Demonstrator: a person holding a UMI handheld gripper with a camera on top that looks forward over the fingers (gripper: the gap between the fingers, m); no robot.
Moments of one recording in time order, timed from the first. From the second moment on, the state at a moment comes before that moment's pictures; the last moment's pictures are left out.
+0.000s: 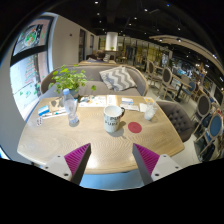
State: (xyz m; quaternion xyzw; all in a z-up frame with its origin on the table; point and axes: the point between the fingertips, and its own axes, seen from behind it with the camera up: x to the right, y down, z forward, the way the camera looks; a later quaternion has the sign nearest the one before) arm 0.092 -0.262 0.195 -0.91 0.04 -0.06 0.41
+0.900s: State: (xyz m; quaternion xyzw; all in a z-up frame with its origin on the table) arm -0.111 -0.045 0.143 -0.87 0.00 0.01 0.50
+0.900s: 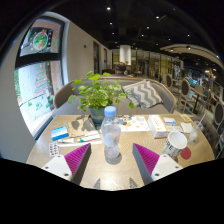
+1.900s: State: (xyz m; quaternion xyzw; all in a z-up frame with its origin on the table) arm -0.118 0.067 0.137 -0.82 0.05 0.11 0.55
